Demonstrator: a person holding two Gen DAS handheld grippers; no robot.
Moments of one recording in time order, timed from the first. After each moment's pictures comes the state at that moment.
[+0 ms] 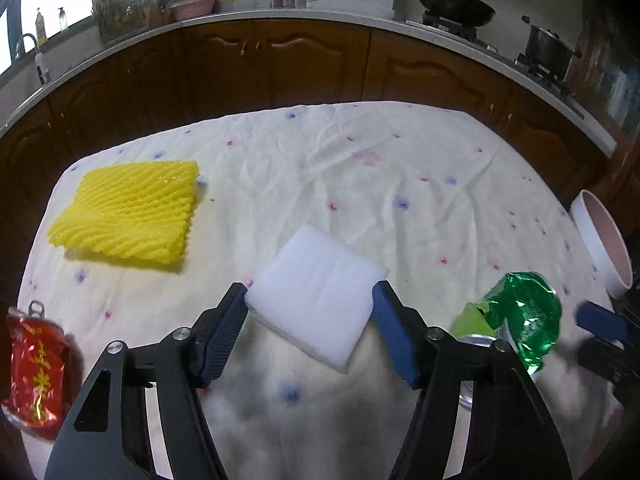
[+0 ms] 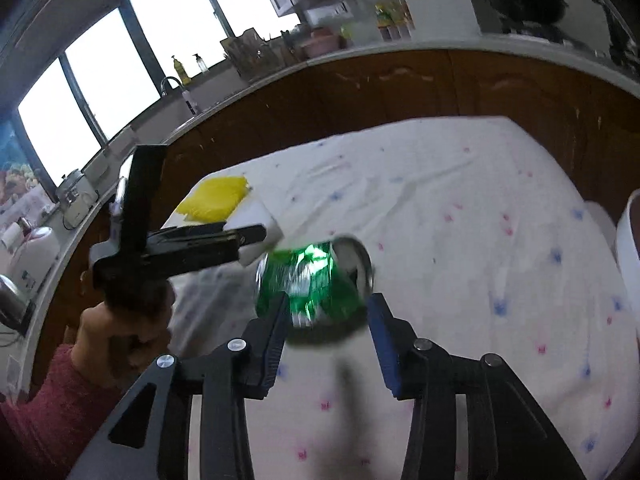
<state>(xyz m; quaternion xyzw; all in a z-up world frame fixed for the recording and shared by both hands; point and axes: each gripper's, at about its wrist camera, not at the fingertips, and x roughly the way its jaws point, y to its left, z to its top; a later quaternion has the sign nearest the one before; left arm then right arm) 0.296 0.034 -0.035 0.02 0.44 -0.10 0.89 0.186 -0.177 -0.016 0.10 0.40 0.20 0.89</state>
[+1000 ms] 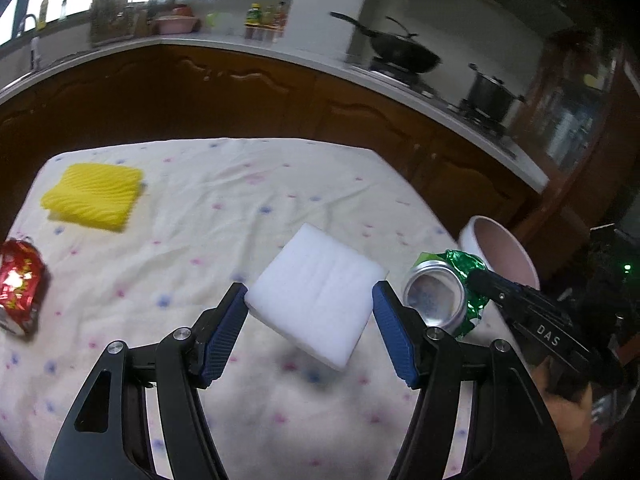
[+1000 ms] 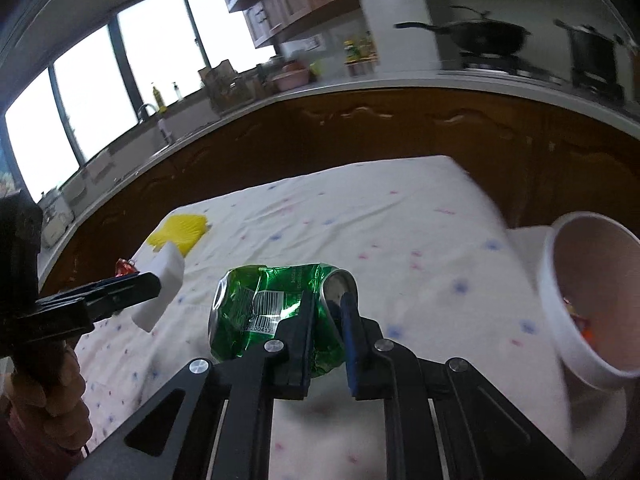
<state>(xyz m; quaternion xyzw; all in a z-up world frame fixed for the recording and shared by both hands) 0.196 -0.033 0.029 -0.07 0.39 -0.17 0.90 0.165 -0.249 0.008 0.10 0.35 0.13 0.92</state>
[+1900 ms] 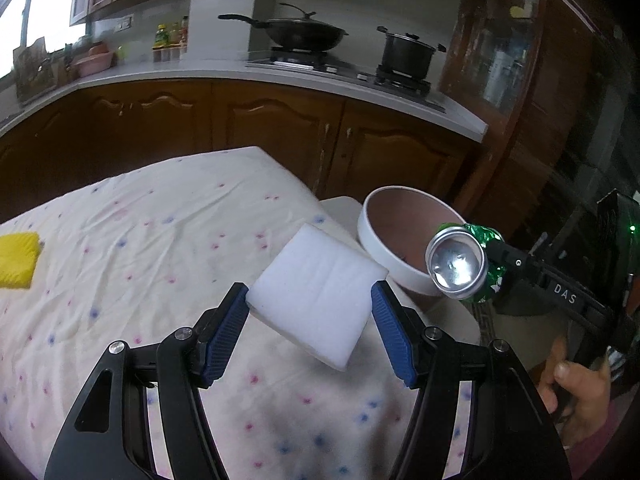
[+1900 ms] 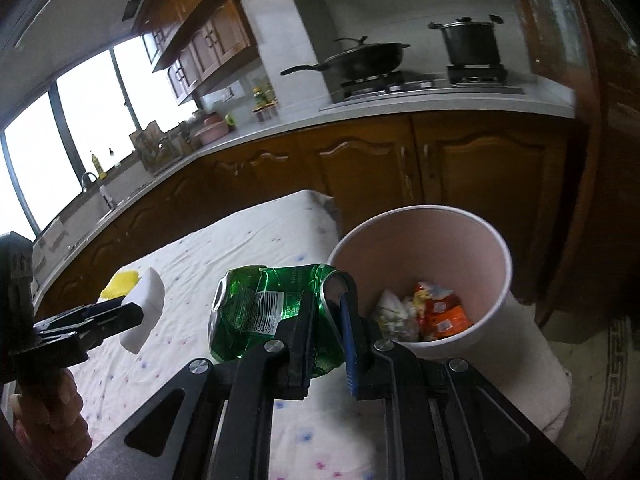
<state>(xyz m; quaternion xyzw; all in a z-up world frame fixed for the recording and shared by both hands) 0.175 -0.186 0.050 0.02 0.37 -0.26 0.89 0.095 -0.407 0.032 0.16 0.31 0.01 0.94</state>
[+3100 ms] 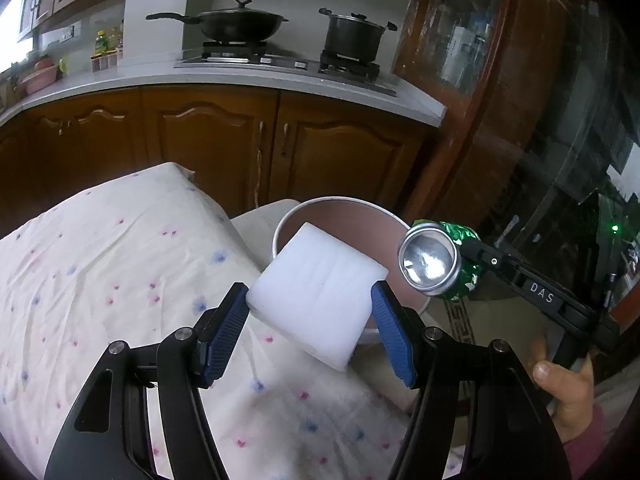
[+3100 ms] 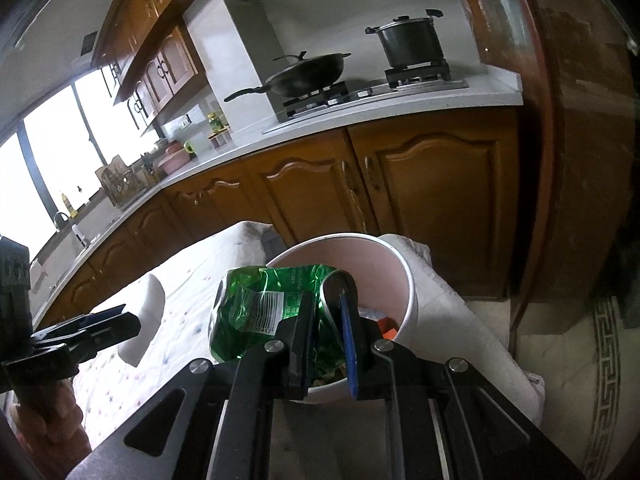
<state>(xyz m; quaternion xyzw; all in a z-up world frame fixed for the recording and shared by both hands) 0.207 -0.293 0.055 0.04 0.38 -0.33 0.86 0.097 -0.488 0.025 0.20 0.29 -0.05 0.93</state>
